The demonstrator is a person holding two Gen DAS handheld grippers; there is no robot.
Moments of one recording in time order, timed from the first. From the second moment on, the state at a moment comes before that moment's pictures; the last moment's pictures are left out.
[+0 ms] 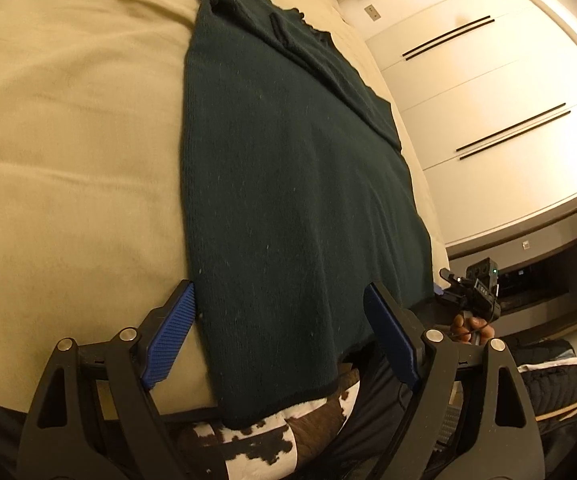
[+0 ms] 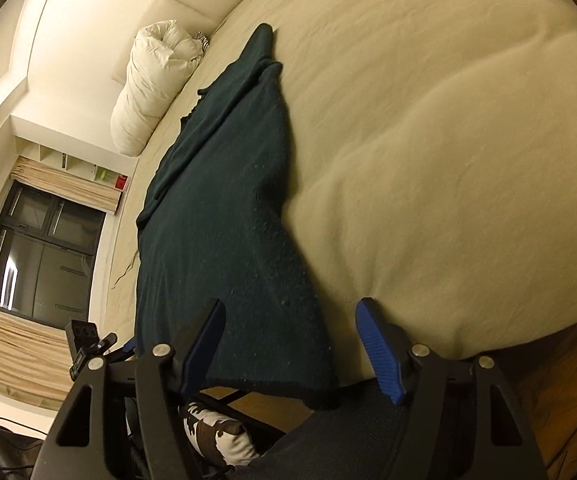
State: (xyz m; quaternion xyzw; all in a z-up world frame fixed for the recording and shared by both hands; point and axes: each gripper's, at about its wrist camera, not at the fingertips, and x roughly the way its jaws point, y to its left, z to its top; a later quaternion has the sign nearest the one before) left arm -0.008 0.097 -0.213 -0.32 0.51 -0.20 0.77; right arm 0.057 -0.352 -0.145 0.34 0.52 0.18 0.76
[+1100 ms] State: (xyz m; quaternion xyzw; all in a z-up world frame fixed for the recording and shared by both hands) left arm -0.018 0.098 -0.236 -0.38 0.53 -0.21 0.73; right arm 0.047 -0.332 -0.150 0.31 0.54 0.22 0.75
